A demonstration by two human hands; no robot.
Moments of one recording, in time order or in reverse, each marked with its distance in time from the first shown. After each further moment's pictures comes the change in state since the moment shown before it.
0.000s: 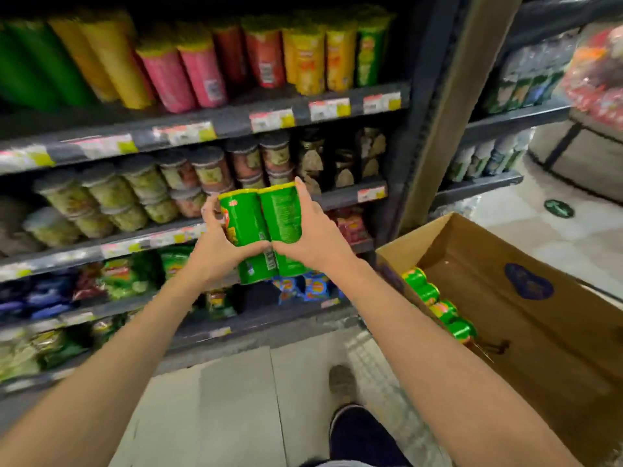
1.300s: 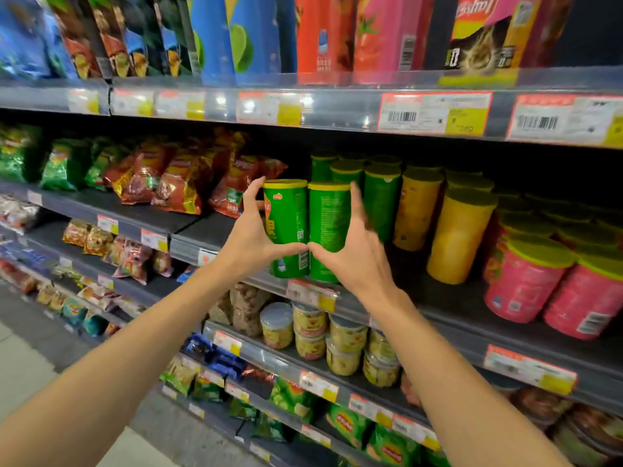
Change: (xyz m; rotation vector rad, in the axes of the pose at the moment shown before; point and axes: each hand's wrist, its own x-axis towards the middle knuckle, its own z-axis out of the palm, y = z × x) left_hand 0.154 -0.090 -0.456 0.350 0.676 0.122; right_hand 0.352 -0.351 0.207 0.177 -0.036 -0.508
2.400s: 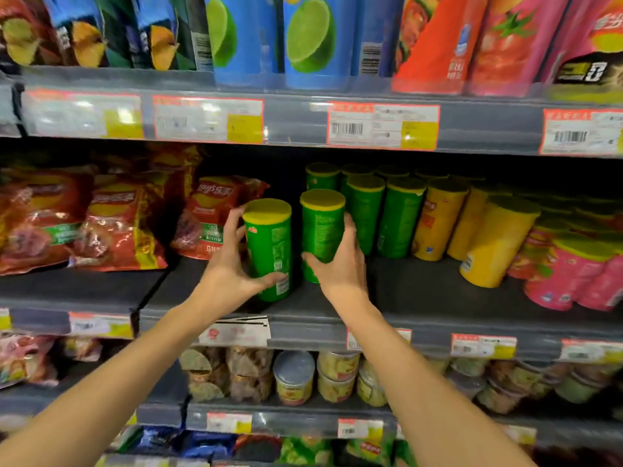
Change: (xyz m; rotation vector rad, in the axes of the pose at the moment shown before) left_hand 0.089 -0.167 -0.037 -0.306 -0.225 0.196; right_hand 0.092 -0.032 0.145 0.043 0.303 0.450
